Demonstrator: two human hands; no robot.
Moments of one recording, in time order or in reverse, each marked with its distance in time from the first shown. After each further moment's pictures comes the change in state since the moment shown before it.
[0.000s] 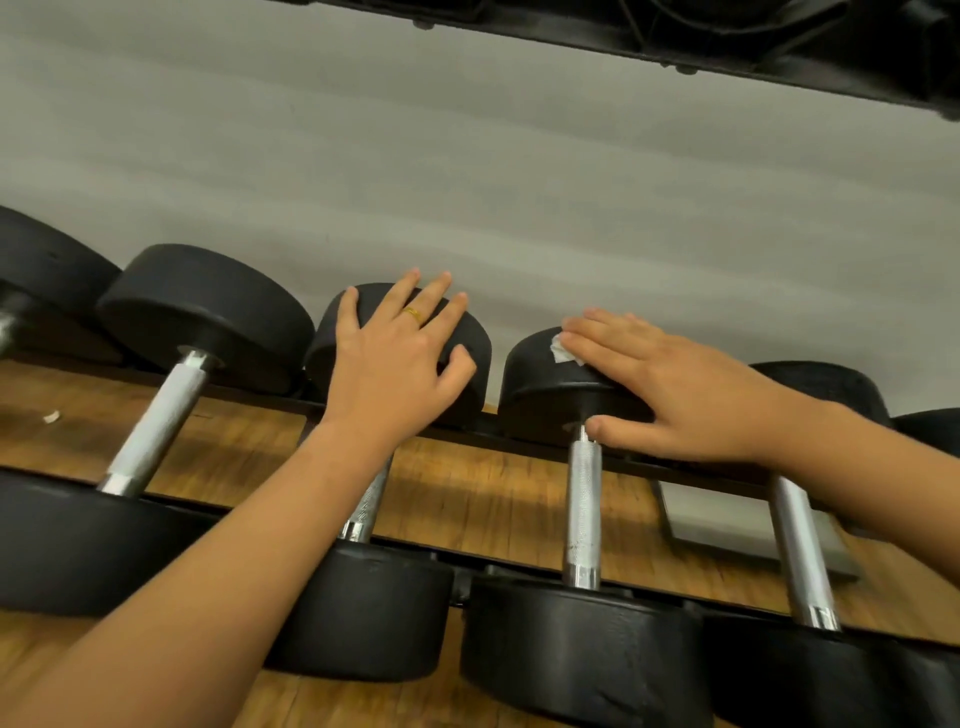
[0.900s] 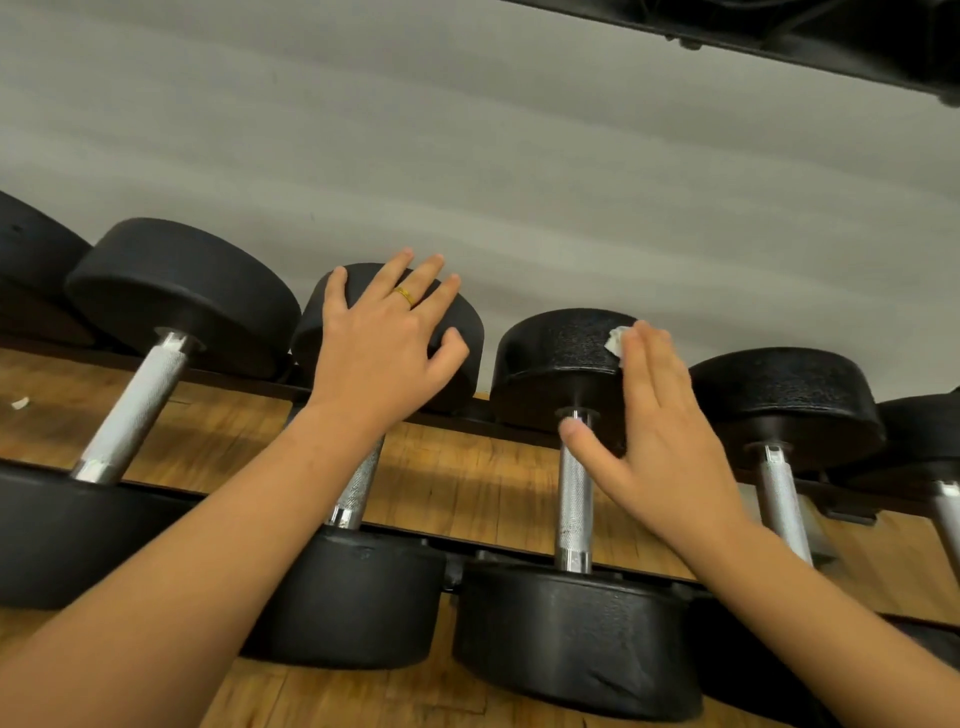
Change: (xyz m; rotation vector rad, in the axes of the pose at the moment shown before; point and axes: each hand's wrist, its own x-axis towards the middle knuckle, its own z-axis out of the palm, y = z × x) left_hand 0.001 -0.004 0.001 -0.011 0.019 -0.002; right_hand -0.021 -0.068 0.058 0.155 0.330 0.558
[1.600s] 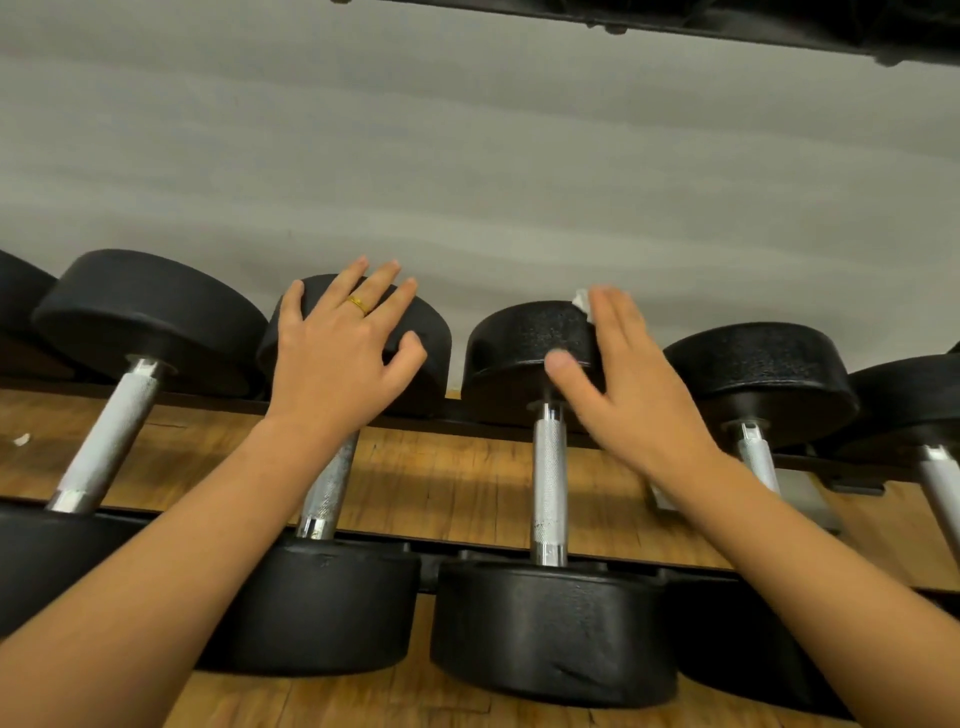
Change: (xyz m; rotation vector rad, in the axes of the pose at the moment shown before) left_hand -0.001 0.001 -0.004 0.004 0.001 0.012; right_hand 0.030 0.021 -0.004 0.251 -0.008 0.074
